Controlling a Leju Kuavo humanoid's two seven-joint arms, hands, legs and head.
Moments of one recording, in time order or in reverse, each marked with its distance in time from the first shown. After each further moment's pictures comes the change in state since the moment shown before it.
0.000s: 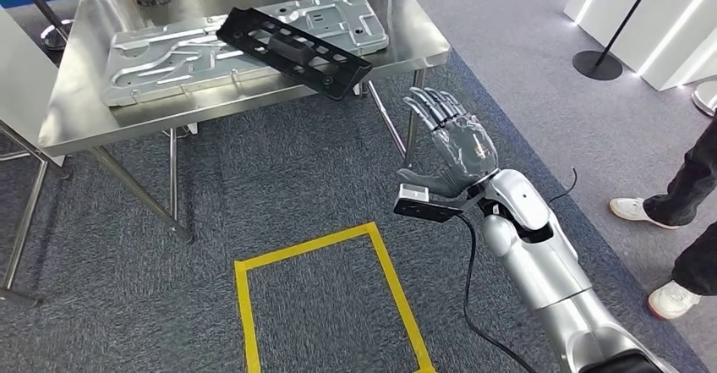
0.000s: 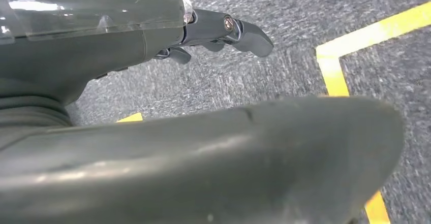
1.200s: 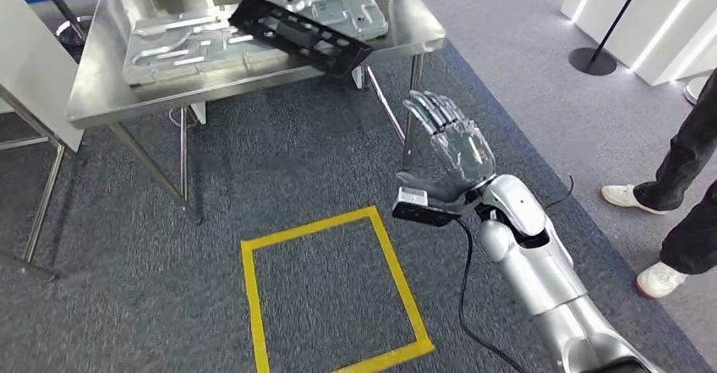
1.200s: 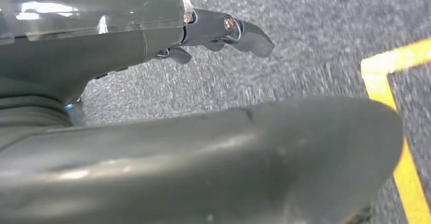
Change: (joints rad) left arm 0.000 0.003 0.000 0.000 -0.006 0.003 0.000; right arm 0.026 0.014 -0.023 -0.007 -0.012 0.001 0.003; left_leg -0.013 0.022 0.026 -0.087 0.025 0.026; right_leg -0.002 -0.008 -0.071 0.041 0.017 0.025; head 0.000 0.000
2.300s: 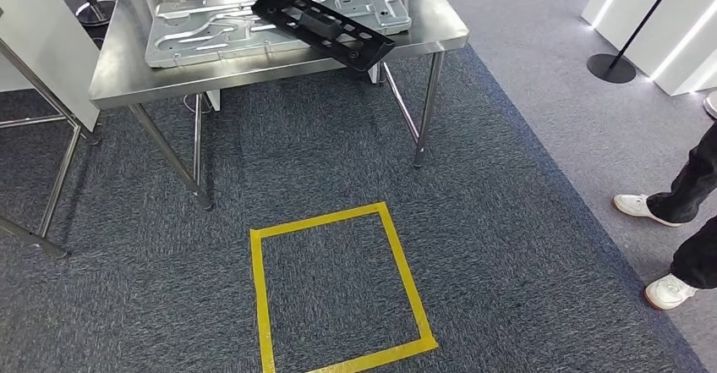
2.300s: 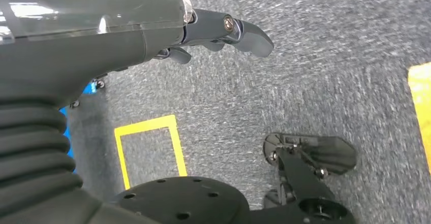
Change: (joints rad) left arm -0.009 -0.046 -0.002 0.000 -0.008 0.089 0.101; right arm 0.441 0.121 -0.616 1.165 -0.561 0.109 0.345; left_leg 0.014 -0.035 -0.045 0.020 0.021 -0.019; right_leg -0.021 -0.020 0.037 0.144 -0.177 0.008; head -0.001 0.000
